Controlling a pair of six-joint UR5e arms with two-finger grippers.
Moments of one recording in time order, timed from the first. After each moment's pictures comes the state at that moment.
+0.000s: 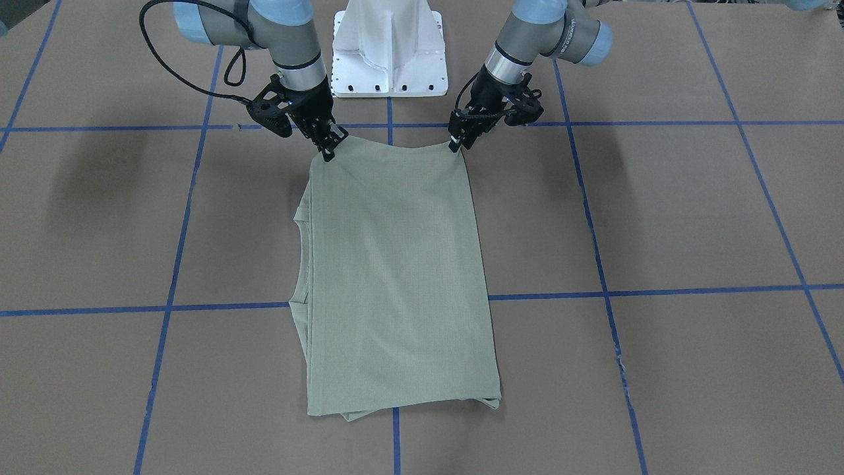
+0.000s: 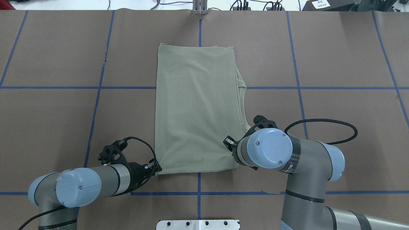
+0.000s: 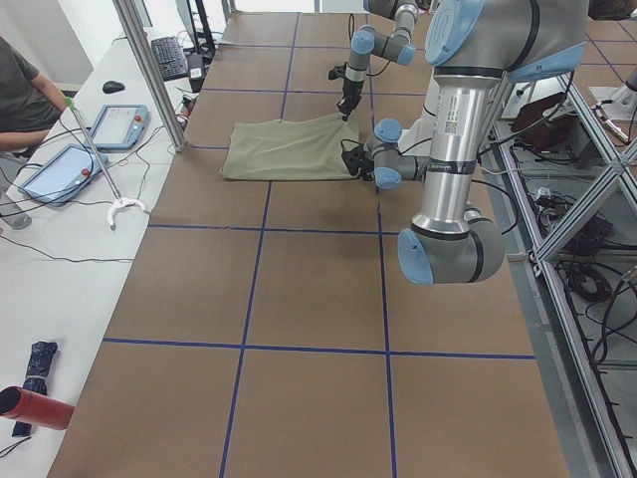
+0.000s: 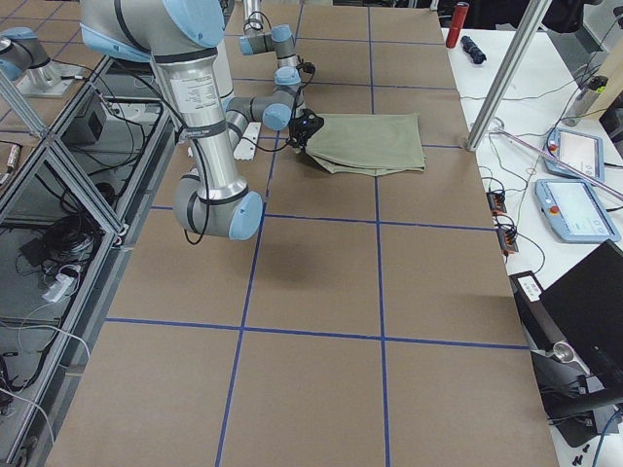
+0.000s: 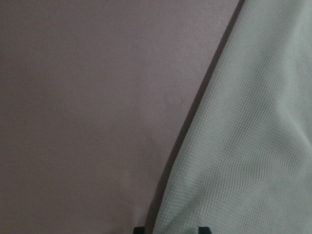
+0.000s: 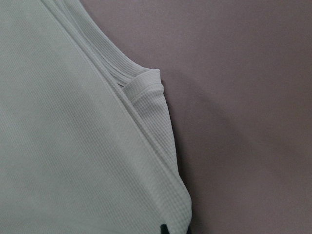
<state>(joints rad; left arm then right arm) -0.21 -1.79 -1.87 -2.22 -1.52 -1.99 0.32 -1.15 1.94 -1.52 1.66 2.06</state>
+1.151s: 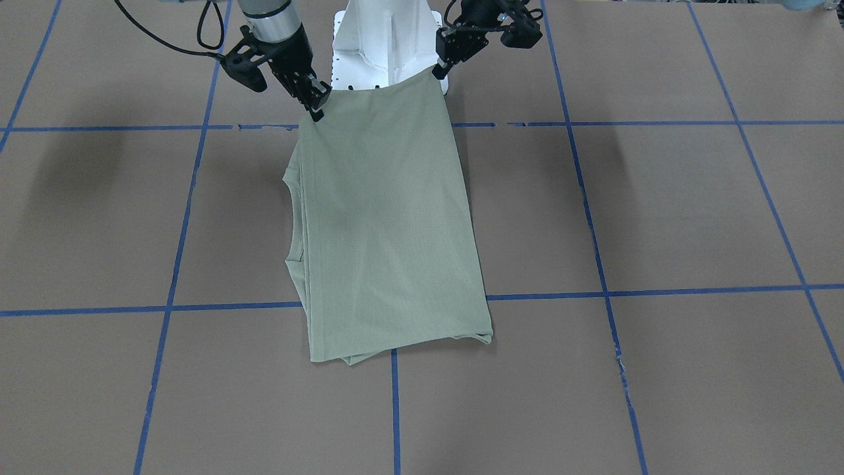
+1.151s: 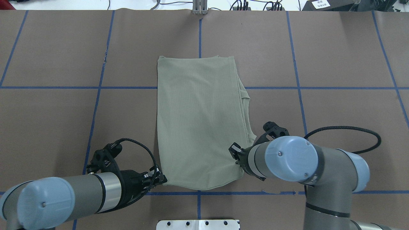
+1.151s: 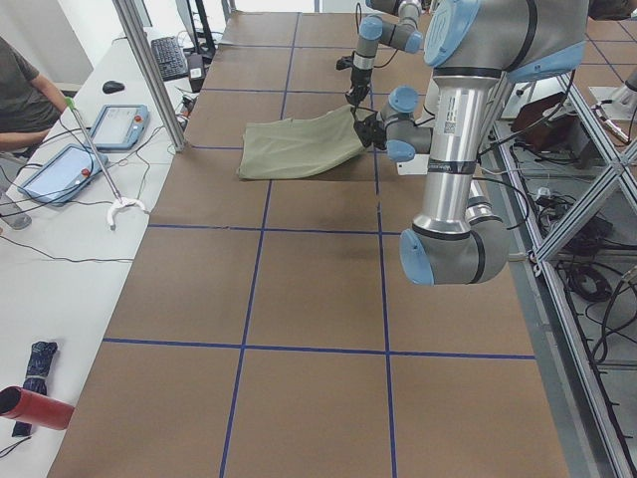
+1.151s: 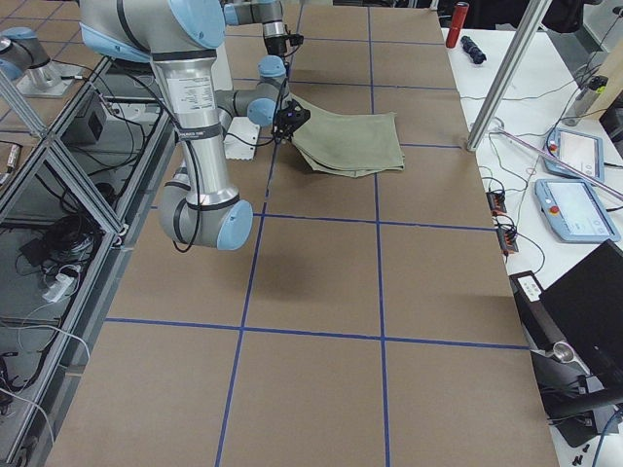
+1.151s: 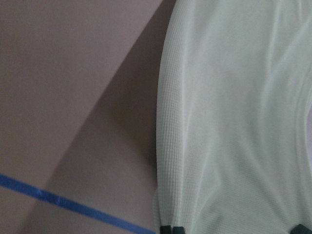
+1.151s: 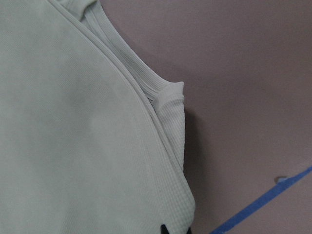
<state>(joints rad) -0.15 -1.78 -2.27 -2.01 -1.52 -2.08 0.28 -1.29 2.21 -1.55 1.68 2.14</state>
